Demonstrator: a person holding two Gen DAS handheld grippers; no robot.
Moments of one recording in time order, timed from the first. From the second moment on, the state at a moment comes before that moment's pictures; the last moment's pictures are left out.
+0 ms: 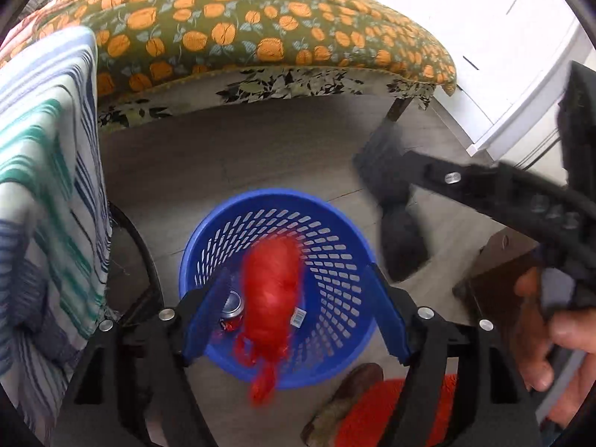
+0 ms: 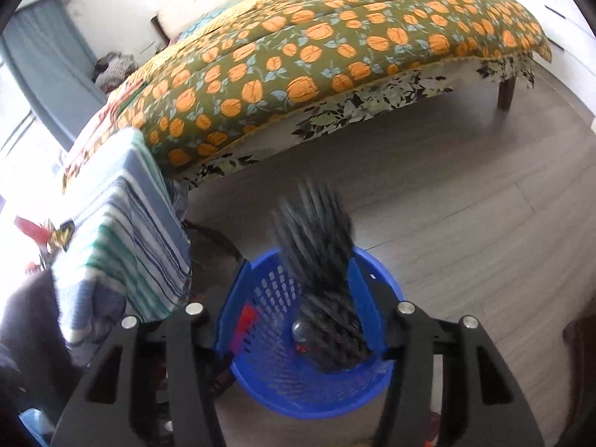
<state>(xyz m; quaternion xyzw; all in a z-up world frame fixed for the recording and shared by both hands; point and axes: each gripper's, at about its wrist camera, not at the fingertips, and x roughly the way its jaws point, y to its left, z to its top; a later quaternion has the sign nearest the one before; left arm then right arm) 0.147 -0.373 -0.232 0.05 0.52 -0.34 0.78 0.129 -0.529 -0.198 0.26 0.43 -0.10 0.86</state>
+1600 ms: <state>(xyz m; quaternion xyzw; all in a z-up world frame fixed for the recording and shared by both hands) 0.177 0.052 -0.151 0.05 0.46 -0.08 0.88 0.208 -0.124 -0.158 -0.01 0.46 0.10 0.88</state>
